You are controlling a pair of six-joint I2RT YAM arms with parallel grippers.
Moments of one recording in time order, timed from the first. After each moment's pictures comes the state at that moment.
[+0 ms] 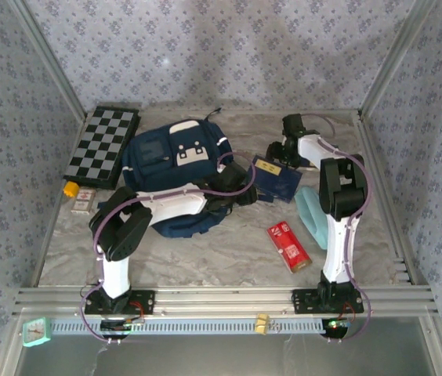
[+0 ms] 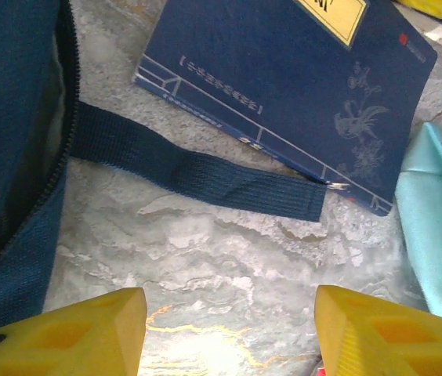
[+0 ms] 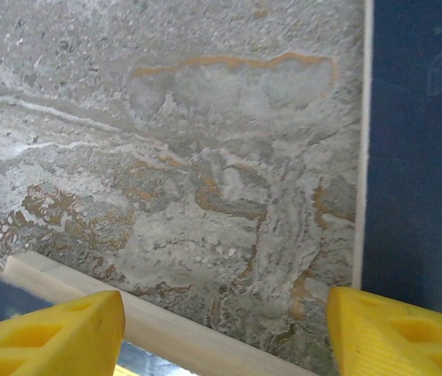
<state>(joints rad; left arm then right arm) -0.90 1.88 1.25 -0.22 -0.02 -0.93 0.17 2.15 1.61 -0.57 -0.07 0.37</state>
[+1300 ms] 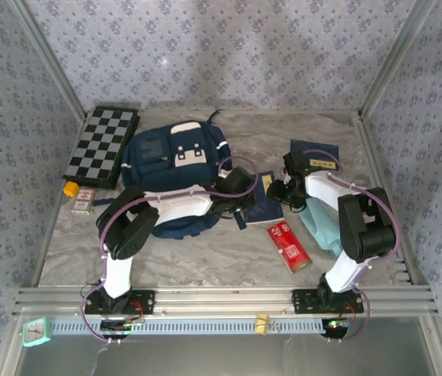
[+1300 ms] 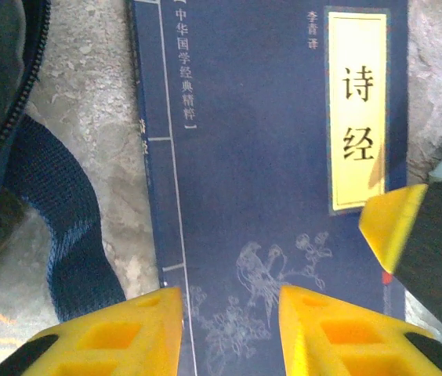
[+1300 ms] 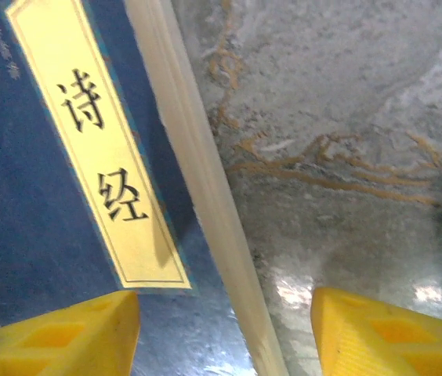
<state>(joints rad) -0.93 1.94 1.30 -0.27 -0.06 -1.04 0.26 1.67 0.97 -0.52 -0.17 0.48</state>
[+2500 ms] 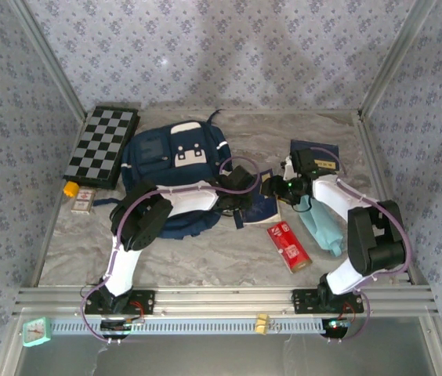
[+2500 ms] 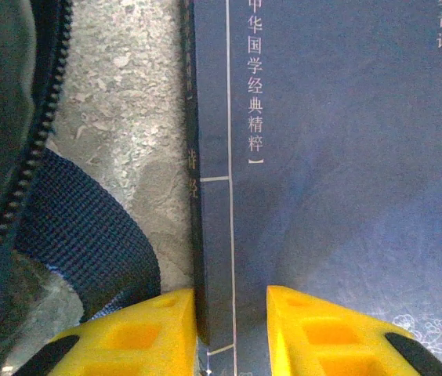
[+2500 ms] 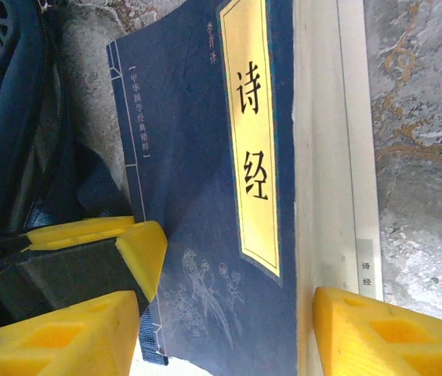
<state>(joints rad) -0.89 2.06 1.37 -0.31 -0.05 -0.98 0.24 1.56 0.93 -0.46 -0.42 0.46</state>
